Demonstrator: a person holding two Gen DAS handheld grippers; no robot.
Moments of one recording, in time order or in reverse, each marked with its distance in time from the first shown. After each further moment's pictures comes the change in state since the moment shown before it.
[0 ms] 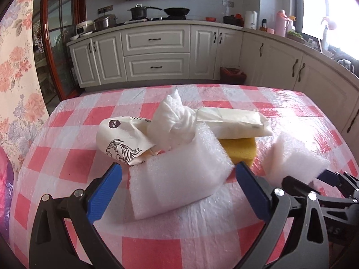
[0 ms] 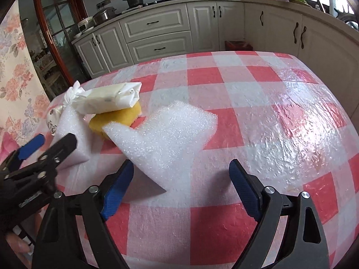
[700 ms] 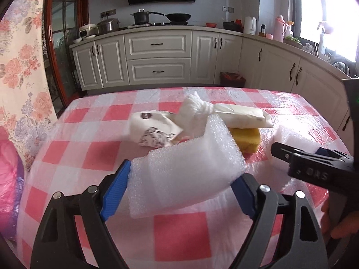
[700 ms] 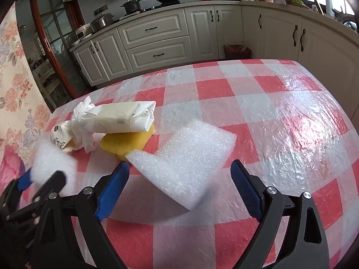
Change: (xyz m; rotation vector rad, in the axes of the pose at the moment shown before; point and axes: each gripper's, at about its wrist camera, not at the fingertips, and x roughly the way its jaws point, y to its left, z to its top) left arm -0.046 0.038 -0.023 0.002 -0.063 -0.015; right arm 0.003 0.024 0.017 0.024 -0.038 -0.026
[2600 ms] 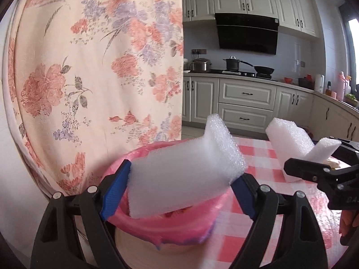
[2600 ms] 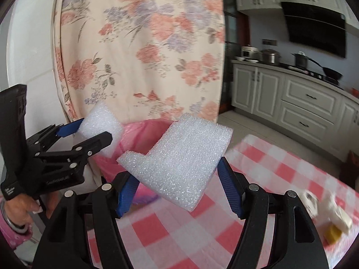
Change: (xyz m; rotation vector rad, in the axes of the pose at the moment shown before) left arm -0.241 0.295 -0.053 -0.227 -0.262 0.414; right arm -0.148 0.340 -0.052 -0.703 -0.196 0.705
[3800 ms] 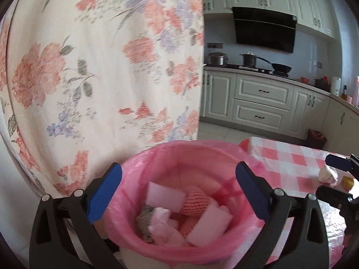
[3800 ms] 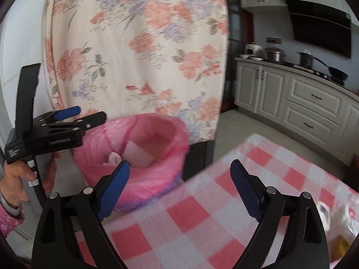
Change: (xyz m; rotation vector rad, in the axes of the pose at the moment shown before) left arm 0.047 0.004 0.000 -0.033 0.026 0.063; right arm 0.037 -0.033 -0.019 0.011 0.002 -0.021
